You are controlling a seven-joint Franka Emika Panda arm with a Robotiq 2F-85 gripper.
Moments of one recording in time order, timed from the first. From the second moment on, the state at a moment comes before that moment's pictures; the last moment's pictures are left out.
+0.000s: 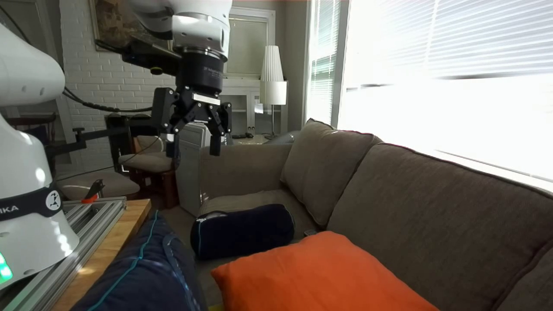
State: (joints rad) arm -0.25 -0.53 0.14 -2.76 -0.12 2.15 0.73
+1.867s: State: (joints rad) arm -0.37 -0.12 -0.10 -2.76 -0.59 2.35 1.90
